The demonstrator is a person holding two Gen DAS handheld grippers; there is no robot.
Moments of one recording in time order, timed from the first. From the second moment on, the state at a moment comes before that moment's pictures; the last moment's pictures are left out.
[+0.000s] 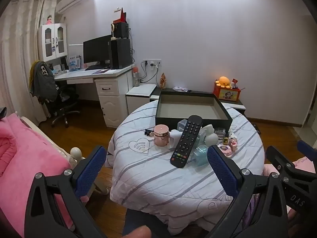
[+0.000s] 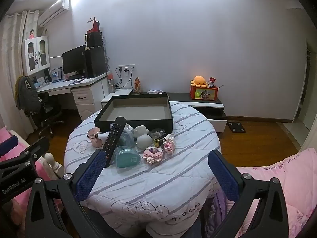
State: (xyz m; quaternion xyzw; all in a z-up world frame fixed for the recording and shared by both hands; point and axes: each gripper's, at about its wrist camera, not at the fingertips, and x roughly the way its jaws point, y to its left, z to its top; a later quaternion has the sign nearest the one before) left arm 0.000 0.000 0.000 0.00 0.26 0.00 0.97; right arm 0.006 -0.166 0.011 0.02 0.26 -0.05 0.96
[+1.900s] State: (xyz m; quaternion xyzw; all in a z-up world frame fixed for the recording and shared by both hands) left arm 0.037 0.004 -0.053 0.01 0.27 -0.03 0.96; right arm 0.055 -0.179 -0.033 0.01 0.32 -0.04 0.95
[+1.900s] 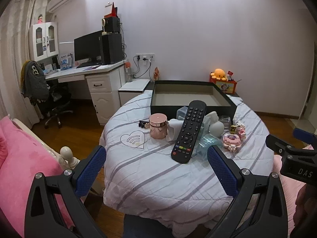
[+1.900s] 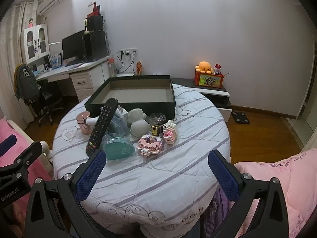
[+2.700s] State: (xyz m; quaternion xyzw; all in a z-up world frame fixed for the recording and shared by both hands) left arm 0.103 -0.005 -0.060 0.00 0.28 -0.04 0.96; right arm 0.118 -0.183 -0.042 0.01 0.35 -0.02 0.94
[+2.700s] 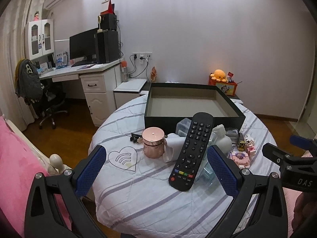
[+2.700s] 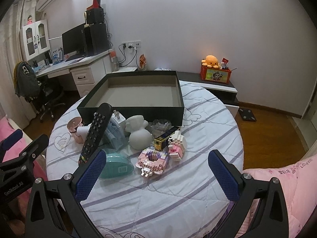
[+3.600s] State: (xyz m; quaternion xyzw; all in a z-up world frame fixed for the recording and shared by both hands) left arm 0.173 -0.032 -0.146 0.04 0.36 -0.10 0.93; right arm 0.189 -0.206 -0.131 0.10 0.47 0.01 0.88
